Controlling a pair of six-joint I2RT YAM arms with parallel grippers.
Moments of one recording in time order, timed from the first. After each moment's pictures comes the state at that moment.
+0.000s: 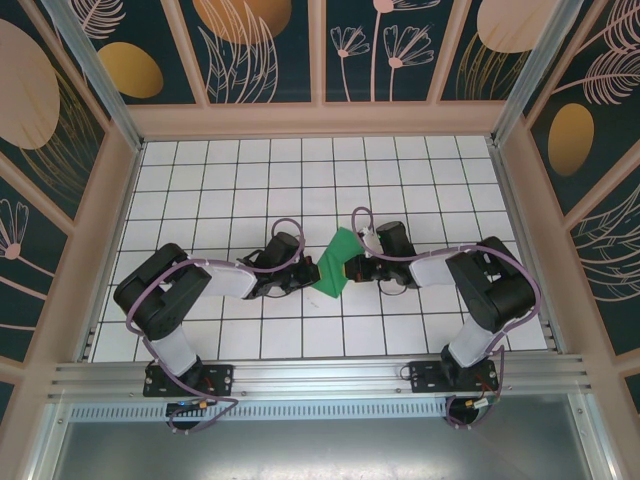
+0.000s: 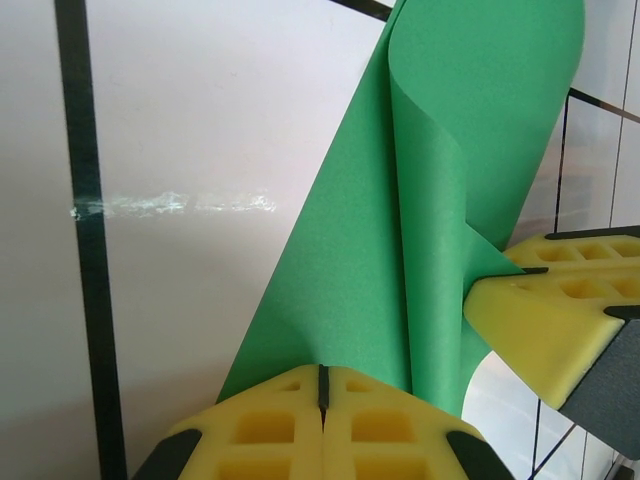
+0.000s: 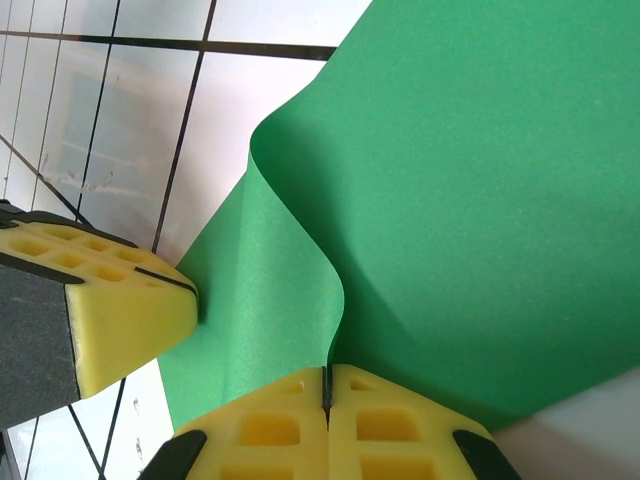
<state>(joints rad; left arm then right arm) -0.74 1.73 0.66 0.25 0.28 -0.99 0.51 1.67 0.58 0.25 -0.56 0.44</state>
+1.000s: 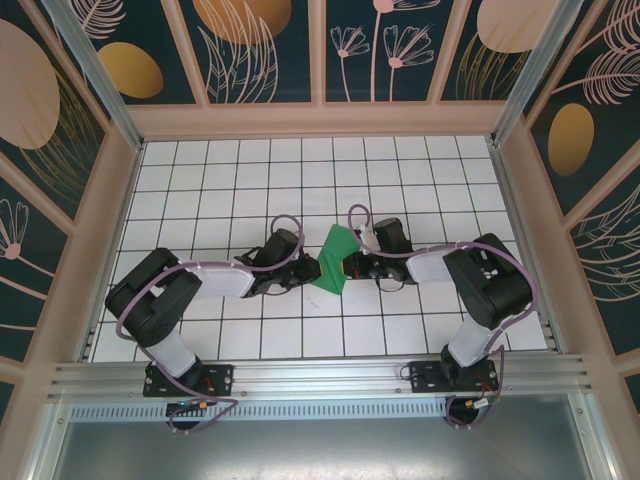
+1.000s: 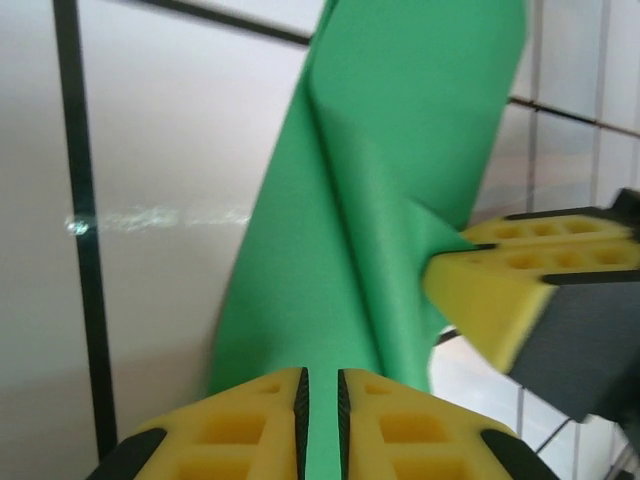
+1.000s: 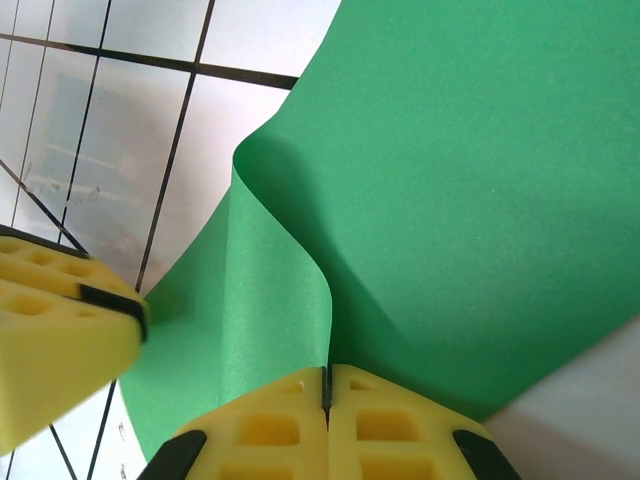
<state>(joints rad) -0.74 1.66 0.69 0.18 0.24 -0.97 0.51 1.70 0.62 0.23 -0.53 0.41</state>
